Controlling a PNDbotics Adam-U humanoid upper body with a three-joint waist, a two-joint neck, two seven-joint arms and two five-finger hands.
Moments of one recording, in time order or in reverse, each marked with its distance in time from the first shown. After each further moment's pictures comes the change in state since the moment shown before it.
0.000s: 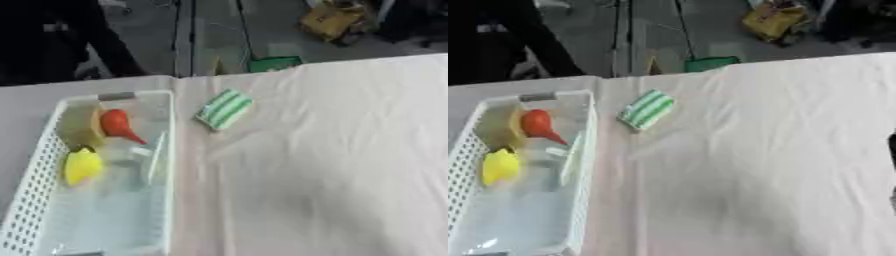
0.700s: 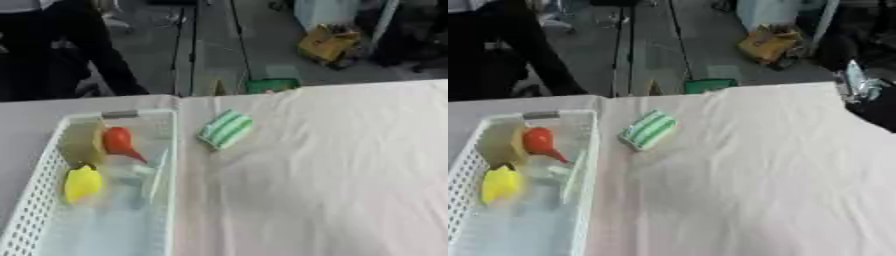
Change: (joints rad) left arm 0.000 0.001 -0.013 0.000 0.015 0.010 -0.020; right arm -0.242 -0.376 0.158 0.000 -0.091 0.116 0.508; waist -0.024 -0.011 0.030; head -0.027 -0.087
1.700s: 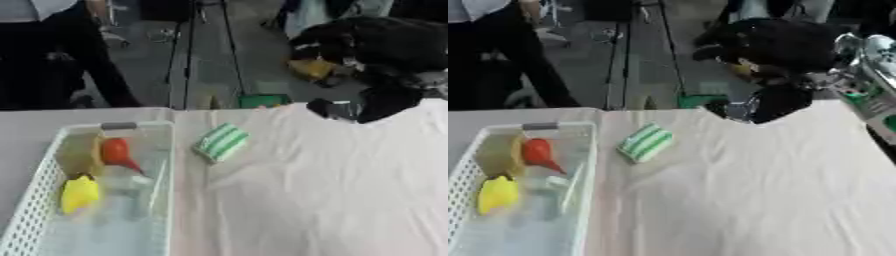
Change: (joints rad) left arm 0.000 0.013 -0.030 0.000 0.035 0.011 -0.036; right arm -0.409 -0.081 0.358 0.367 0.098 -0.219 0.656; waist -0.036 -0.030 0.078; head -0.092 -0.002
